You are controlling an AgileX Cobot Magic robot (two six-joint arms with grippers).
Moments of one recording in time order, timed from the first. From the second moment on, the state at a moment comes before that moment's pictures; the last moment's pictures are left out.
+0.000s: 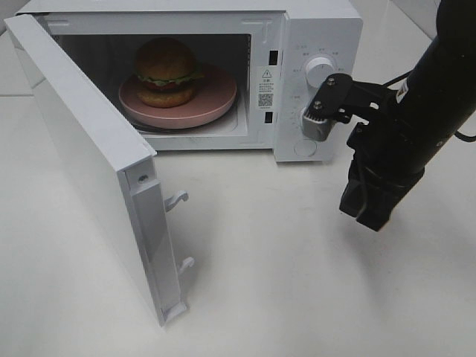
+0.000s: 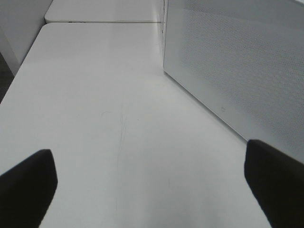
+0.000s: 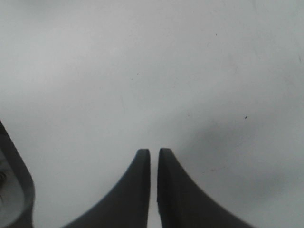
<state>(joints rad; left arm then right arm) 0.03 0.00 -0.50 -0.08 1.04 0.04 0.40 1.58 -0.96 0.17 0.77 -0.71</state>
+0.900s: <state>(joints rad) 0.03 0.00 -0.50 -0.08 1.04 0.04 0.44 1.58 -0.96 -0.01 0.59 -1.57</state>
